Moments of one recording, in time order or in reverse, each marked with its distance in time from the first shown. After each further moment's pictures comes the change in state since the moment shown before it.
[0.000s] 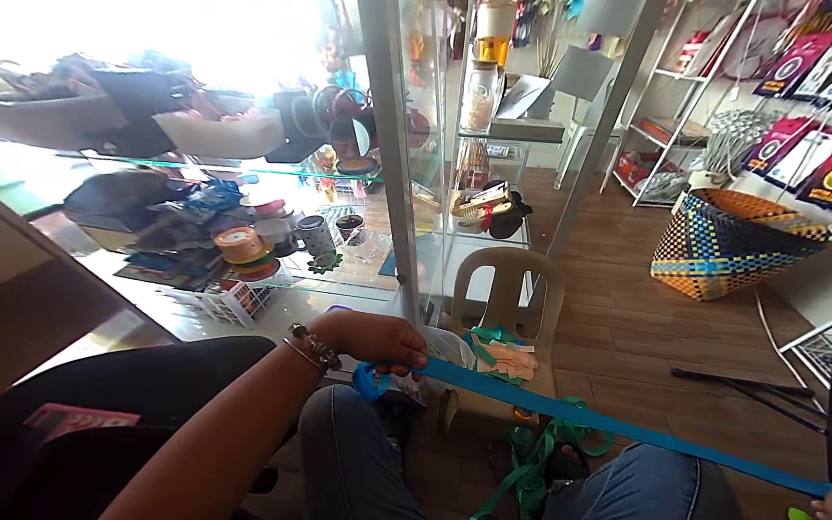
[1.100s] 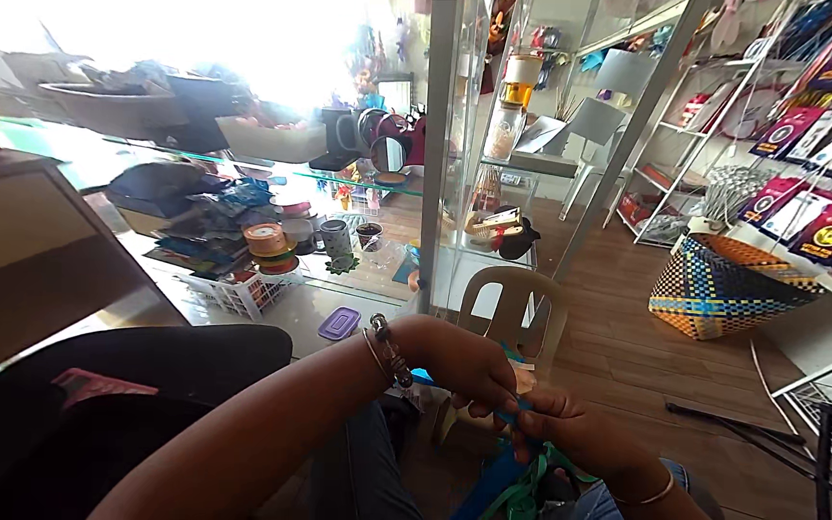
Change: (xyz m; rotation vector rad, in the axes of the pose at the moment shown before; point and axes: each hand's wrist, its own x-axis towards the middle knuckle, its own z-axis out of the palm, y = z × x) left_hand 0.005 0.095 0.052 0.344 -0.086 0.258; right_hand -0.375 -0.193 0.015 0.597 -1.816 -1.332
